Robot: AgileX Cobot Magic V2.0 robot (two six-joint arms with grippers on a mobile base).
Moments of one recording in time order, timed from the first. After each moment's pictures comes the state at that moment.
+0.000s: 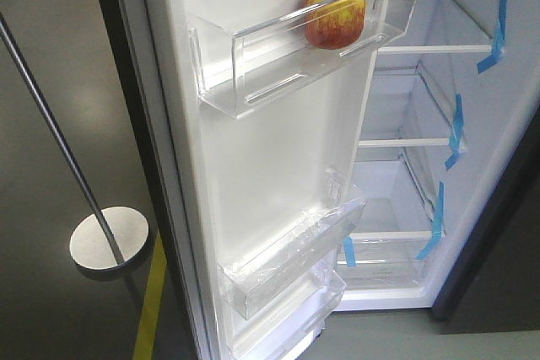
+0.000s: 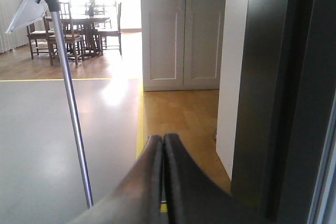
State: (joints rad) left arm -0.01 -0.01 0.02 0.01 0.06 -0.09; right arm 0.30 0.35 -0.41 0.67 0.92 -0.38
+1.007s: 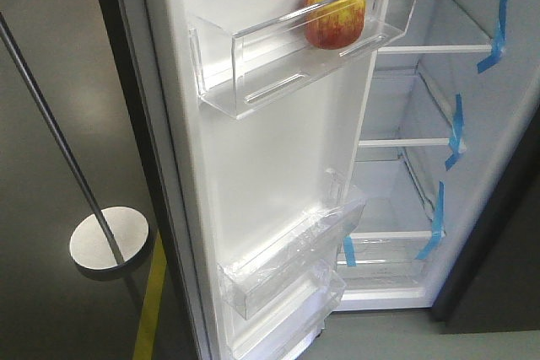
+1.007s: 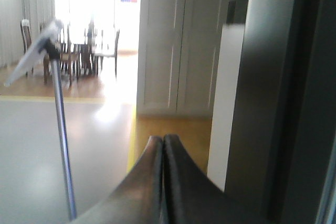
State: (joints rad) left arm -0.01 0.35 -0.37 -0.02 0.09 -0.10; right arm 0.30 0.35 -0.41 0.67 0.93 -0.38
